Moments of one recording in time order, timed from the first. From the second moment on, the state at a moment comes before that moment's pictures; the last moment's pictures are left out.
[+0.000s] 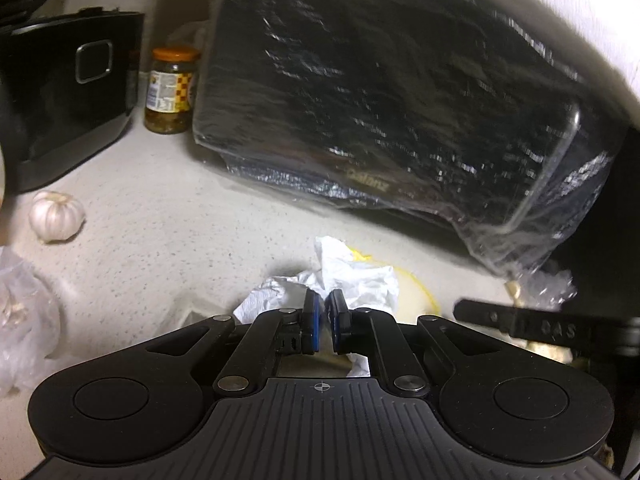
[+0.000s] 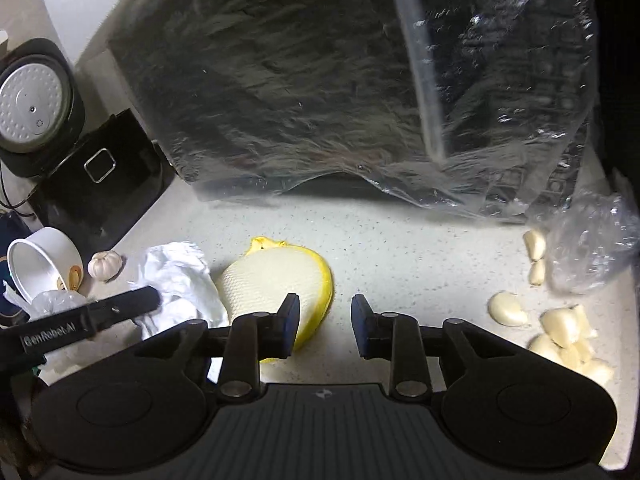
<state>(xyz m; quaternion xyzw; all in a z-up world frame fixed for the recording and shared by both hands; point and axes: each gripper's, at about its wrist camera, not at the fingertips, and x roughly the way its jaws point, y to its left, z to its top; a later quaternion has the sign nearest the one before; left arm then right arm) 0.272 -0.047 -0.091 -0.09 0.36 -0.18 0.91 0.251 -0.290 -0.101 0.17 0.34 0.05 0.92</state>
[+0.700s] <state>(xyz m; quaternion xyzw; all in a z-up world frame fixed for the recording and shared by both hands) 0.277 -0.060 -0.109 -0.07 0.39 -0.19 0.90 0.302 -0.282 -0.126 0.21 0.37 0.07 0.90</state>
